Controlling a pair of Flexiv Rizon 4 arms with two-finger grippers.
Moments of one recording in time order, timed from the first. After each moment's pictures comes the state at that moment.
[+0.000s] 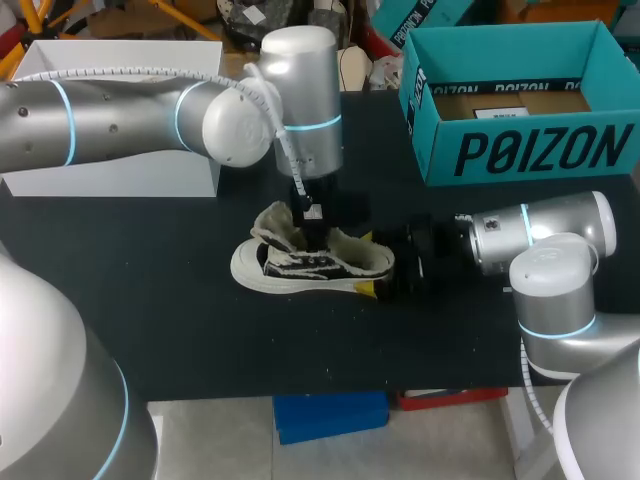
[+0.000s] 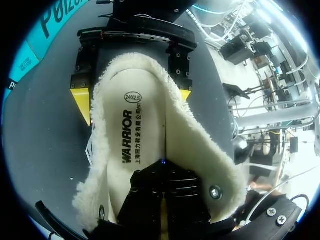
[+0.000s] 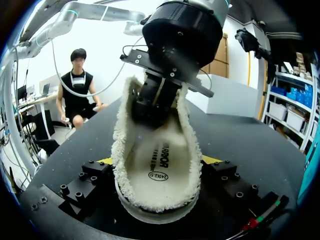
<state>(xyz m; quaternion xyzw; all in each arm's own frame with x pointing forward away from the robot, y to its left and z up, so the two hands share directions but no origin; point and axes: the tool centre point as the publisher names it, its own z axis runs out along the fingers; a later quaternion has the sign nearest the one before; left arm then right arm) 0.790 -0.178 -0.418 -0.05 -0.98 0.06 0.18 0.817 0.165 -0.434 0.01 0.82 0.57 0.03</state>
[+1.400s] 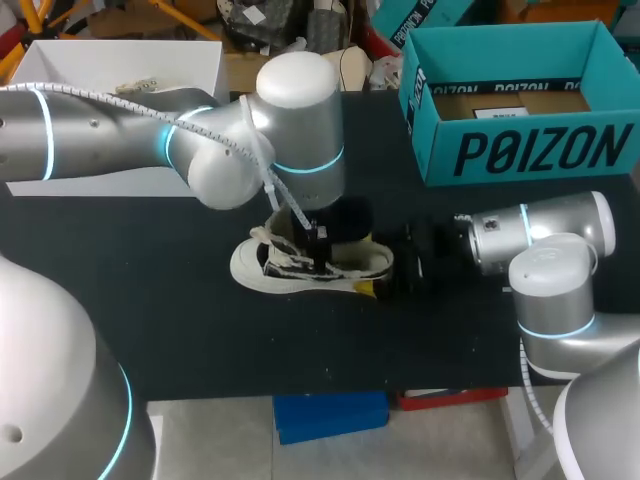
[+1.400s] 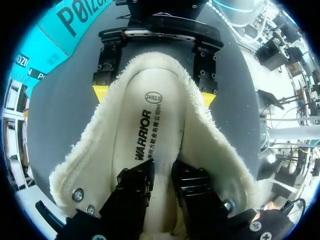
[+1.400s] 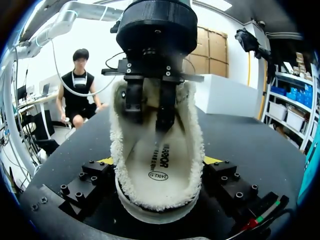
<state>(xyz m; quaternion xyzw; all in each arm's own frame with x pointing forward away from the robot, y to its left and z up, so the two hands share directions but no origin) 0.806 -0.175 -0.427 0.02 -1.00 0.04 0.00 0.817 0.166 -0.434 0.01 0.82 0.57 0.03</state>
